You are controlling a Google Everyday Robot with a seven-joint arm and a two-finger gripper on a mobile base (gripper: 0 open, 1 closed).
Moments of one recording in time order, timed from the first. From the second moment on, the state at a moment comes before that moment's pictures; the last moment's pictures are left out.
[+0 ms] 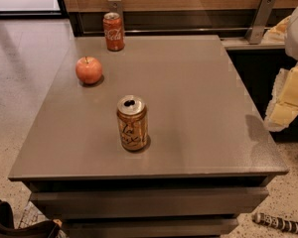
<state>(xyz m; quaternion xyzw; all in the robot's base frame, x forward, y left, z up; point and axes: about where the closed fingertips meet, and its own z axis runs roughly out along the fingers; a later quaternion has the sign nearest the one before) 0.438 -0.214 0.985 -0.60 0.78 -0.04 0.17</state>
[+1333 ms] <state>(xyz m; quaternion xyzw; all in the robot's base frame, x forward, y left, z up) 0.611 -0.225 1.019 -0.45 0.74 0.05 0.49</state>
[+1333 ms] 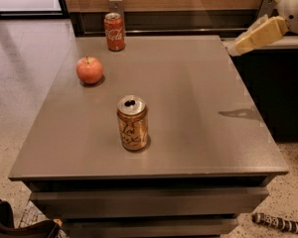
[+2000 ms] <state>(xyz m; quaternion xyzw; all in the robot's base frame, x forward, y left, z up) 0.678 -0.178 1.067 -0.37 0.66 0.09 0.64</state>
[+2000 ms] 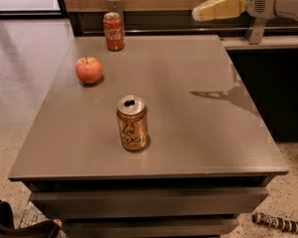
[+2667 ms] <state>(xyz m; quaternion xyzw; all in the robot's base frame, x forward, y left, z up) 0.692 -0.166 1.056 -0.37 0.67 0.10 0.64</state>
